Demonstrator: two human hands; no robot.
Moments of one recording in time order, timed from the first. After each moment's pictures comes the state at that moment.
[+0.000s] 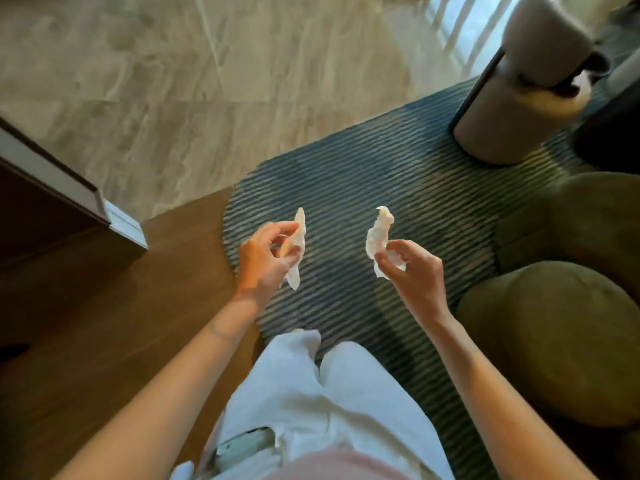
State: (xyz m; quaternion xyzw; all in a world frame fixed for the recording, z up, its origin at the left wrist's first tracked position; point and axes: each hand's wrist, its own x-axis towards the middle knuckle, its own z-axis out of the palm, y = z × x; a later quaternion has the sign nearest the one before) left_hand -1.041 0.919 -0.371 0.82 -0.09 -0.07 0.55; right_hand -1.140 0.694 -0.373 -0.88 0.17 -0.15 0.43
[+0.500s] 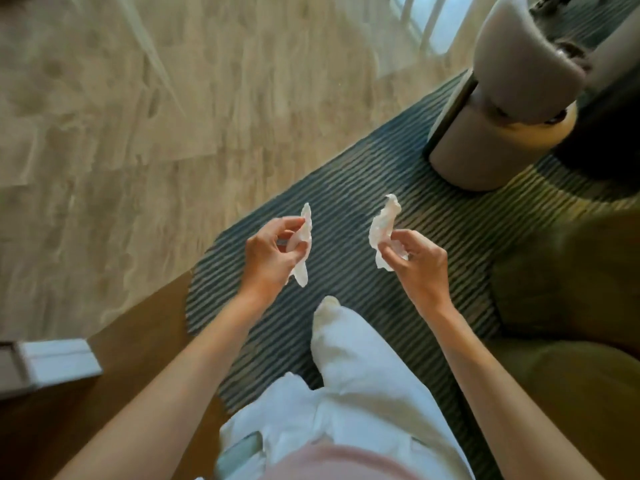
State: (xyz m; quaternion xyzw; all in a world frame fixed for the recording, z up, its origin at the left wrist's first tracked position) left_hand -0.640 0.661 -0.379 0.81 -0.15 -0.14 0.54; right_hand -0.763 0.462 -0.379 -0.86 0.25 -0.17 0.40
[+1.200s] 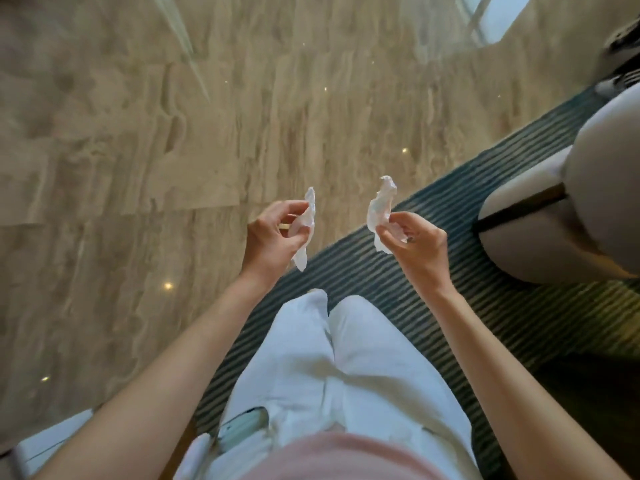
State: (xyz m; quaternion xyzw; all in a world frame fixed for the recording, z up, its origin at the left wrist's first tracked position) left_hand -0.168 0.534 -0.369 0.84 -0.10 -0.13 0.52; right_hand -0.260 0.331 -0.378 -0.85 0.24 -0.11 0.45
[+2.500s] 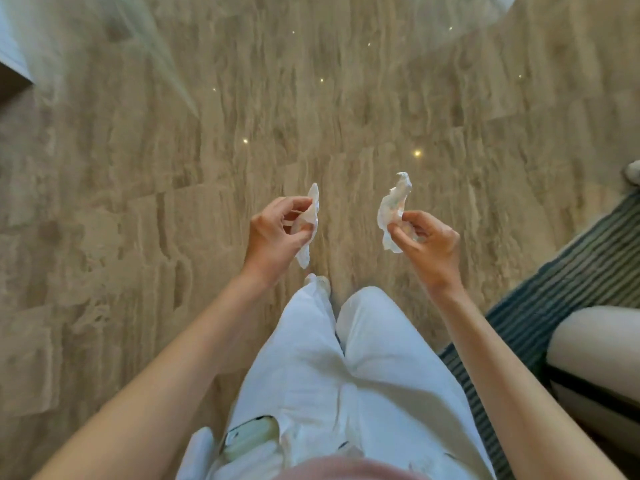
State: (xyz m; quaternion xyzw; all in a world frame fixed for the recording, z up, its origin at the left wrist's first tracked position) left_hand 0.605 0.287 -0.399 0.84 -0.13 -0.19 0.48; right_hand 0.483 0.098 -0.416 -0.78 0.37 -0.11 0.49
